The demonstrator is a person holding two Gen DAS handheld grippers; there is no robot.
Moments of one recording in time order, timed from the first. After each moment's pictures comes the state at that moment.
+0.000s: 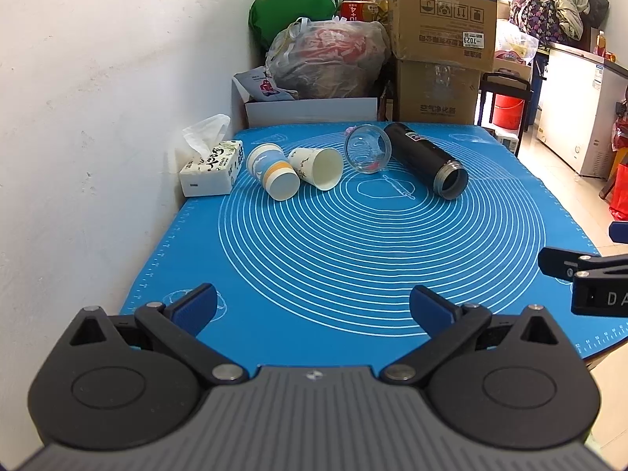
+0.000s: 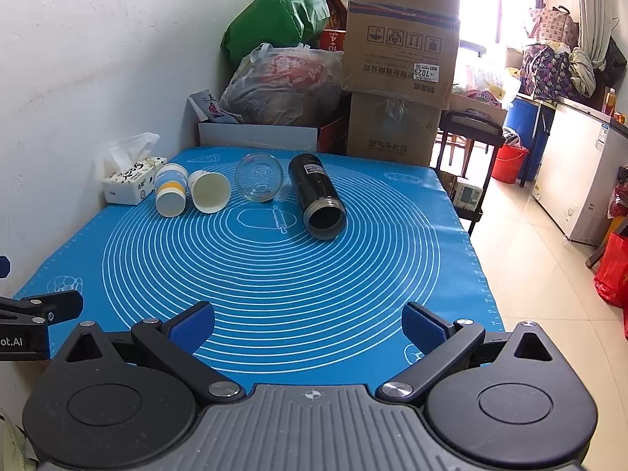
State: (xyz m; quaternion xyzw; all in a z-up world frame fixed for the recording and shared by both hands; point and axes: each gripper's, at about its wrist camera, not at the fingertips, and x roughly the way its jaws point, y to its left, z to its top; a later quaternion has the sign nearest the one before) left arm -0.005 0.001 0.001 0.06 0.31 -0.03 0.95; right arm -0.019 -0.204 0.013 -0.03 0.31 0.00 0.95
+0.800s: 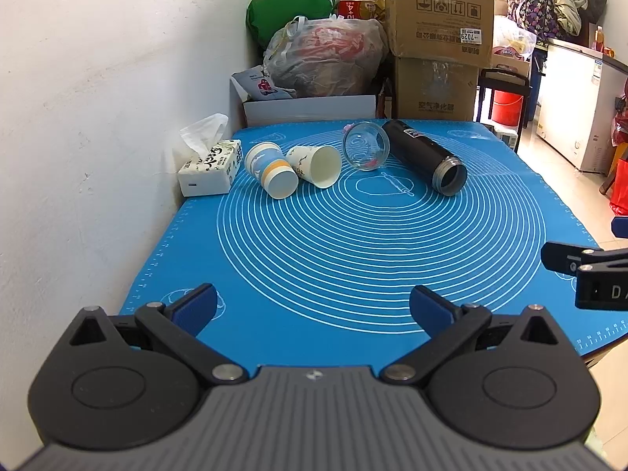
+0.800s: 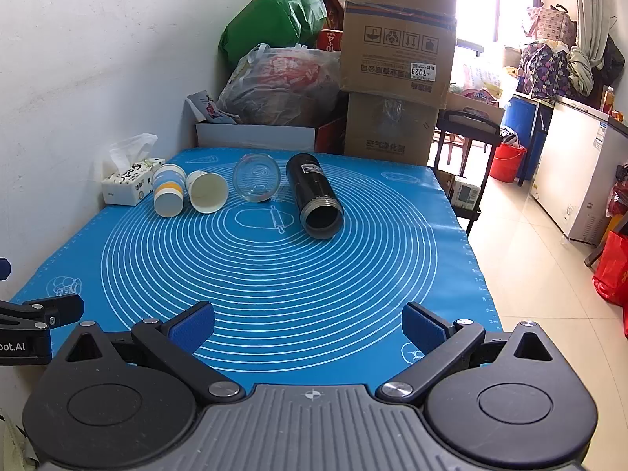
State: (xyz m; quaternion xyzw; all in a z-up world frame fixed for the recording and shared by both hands) left arm -0.003 0.001 -0.001 0.06 0.31 -0.03 0.95; right arm -0.019 -0.206 0.013 -0.02 0.31 0.00 0.95
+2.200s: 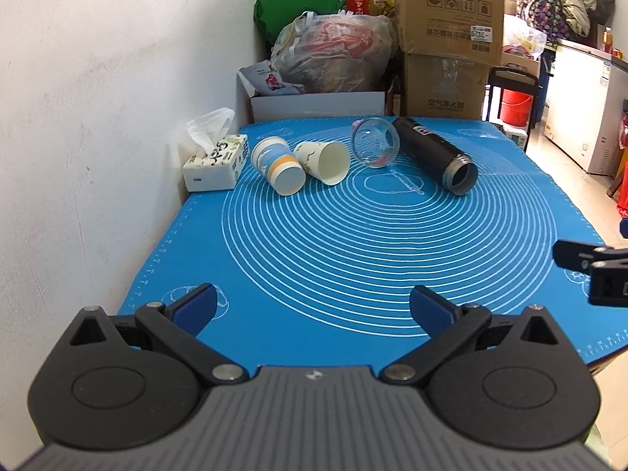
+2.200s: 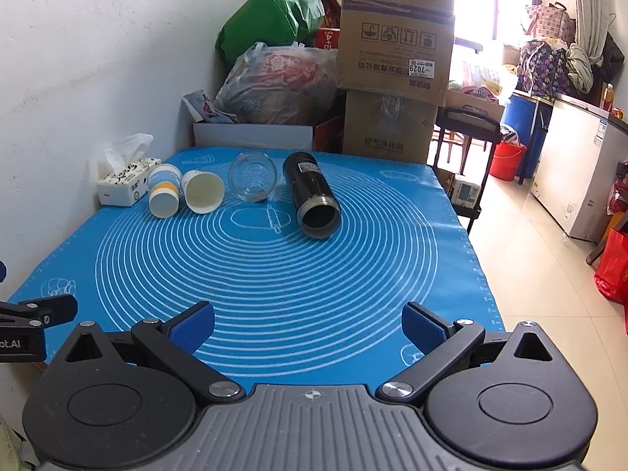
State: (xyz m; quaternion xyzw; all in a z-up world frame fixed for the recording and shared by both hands) left arm 0.008 0.007 -0.011 0.06 0.32 -0.02 0.95; right arm -0.012 -0.213 0.003 -0.02 0.31 0.00 0.95
